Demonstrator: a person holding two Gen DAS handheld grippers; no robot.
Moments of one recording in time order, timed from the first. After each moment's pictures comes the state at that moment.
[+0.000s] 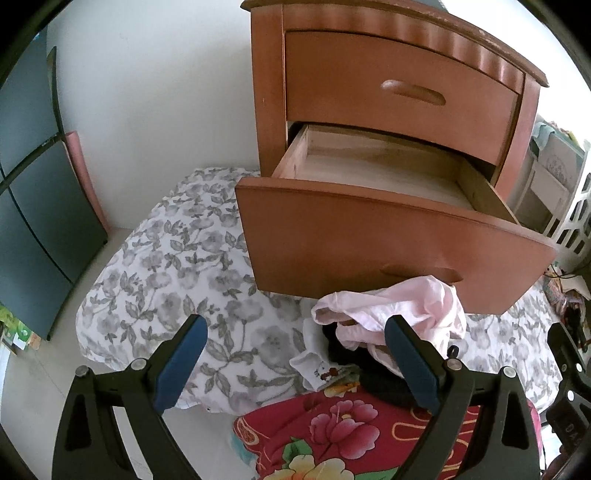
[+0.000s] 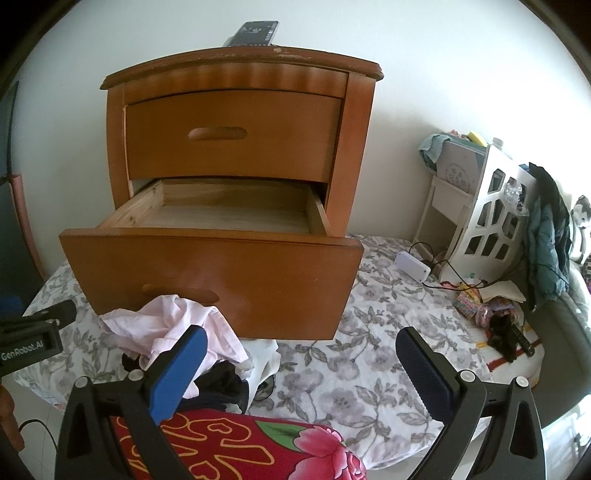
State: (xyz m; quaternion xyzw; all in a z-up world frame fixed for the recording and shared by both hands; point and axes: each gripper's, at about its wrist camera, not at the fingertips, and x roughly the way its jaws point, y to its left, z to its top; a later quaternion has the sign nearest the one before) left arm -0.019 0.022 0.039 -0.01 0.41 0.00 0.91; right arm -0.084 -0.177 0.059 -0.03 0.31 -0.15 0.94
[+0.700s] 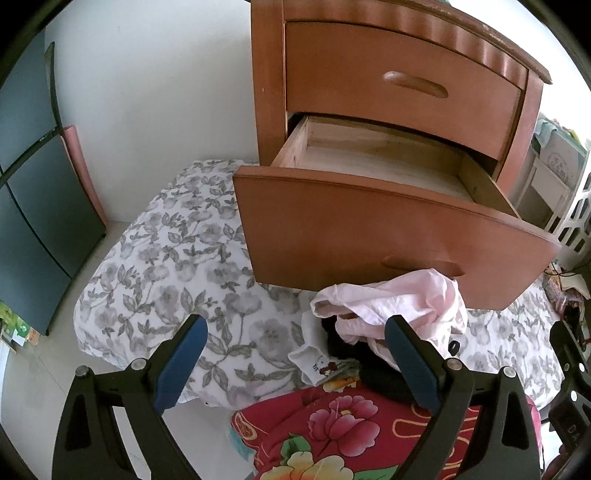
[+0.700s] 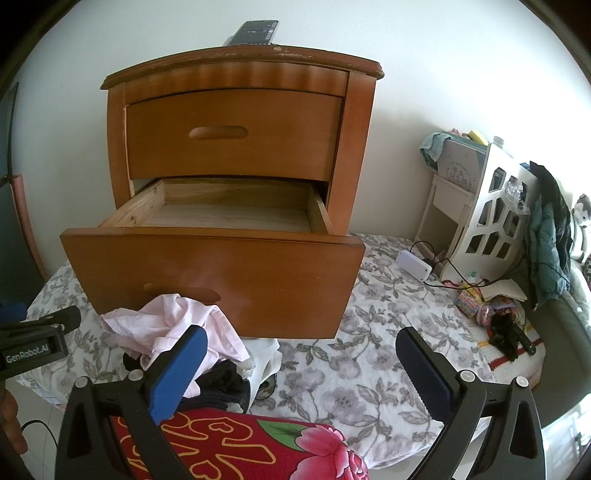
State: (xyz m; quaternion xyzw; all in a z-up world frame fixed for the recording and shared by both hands) left arm -0.017 0.022 0.035 -0.01 0.43 0.00 0.91; right arm -0.084 -0.177 0.059 -0.03 0.31 -0.15 0.94
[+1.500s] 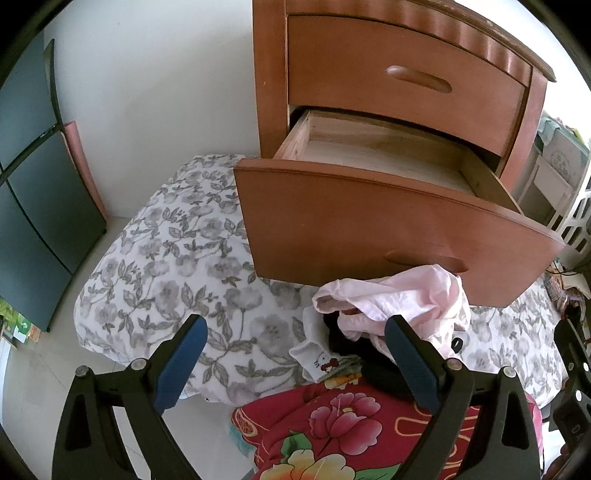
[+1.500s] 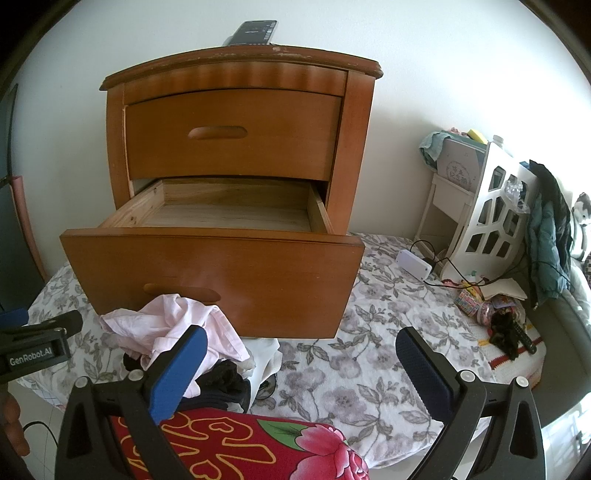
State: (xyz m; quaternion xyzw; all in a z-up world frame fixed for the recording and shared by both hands) left arm -0.015 0.023 0.031 -0.01 0.43 0.00 0.90; right arm -0.085 -0.177 0.059 -0.03 0.31 -0.15 0.94
